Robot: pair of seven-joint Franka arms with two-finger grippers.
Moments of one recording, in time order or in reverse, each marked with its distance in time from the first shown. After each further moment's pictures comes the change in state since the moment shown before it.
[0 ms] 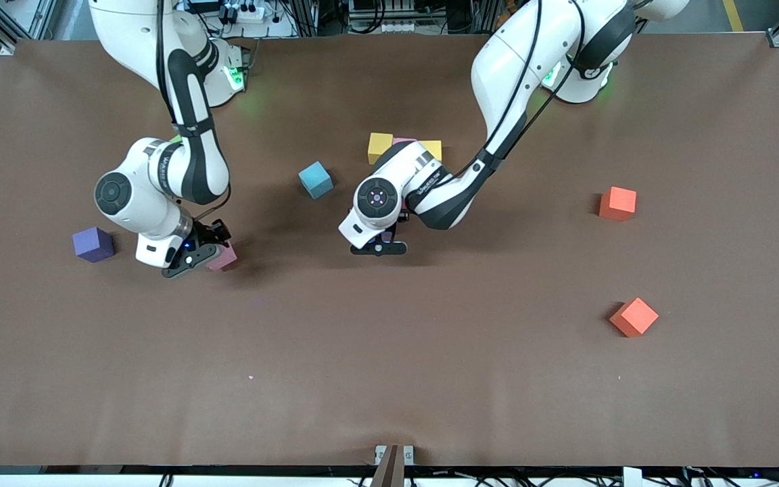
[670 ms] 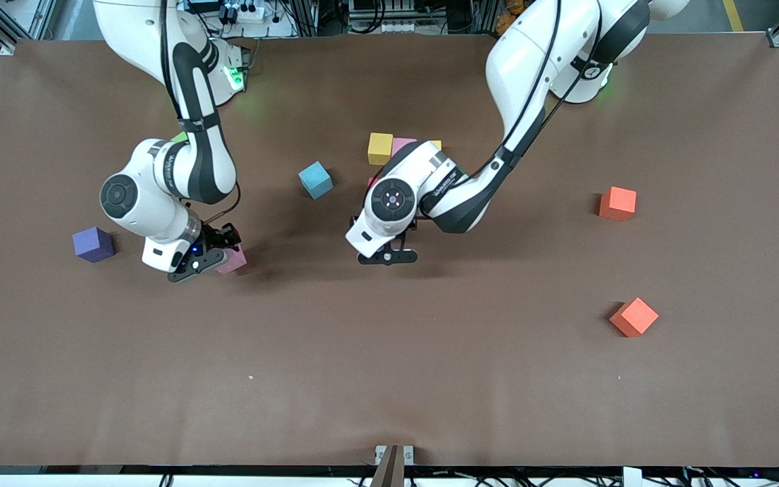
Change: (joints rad) left arm 0.044 -0.072 -0.004 0.021 -0.011 0.004 0.000; right arm 0.024 -0.001 0.004 0.070 0.002 -0.048 0.126
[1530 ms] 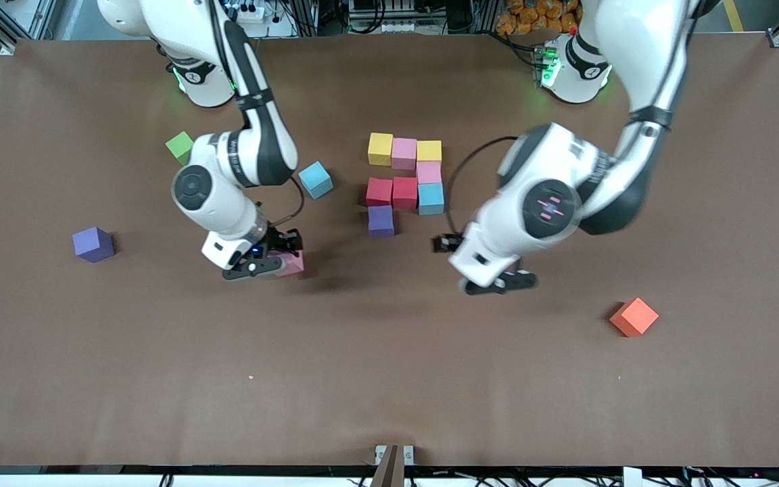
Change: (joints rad) left arm 0.338 -0.273 0.016 -0.090 -0.018 -0.239 0.230; right arm 0.062 0.059 0.146 0.198 0.001 -0.007 0.531
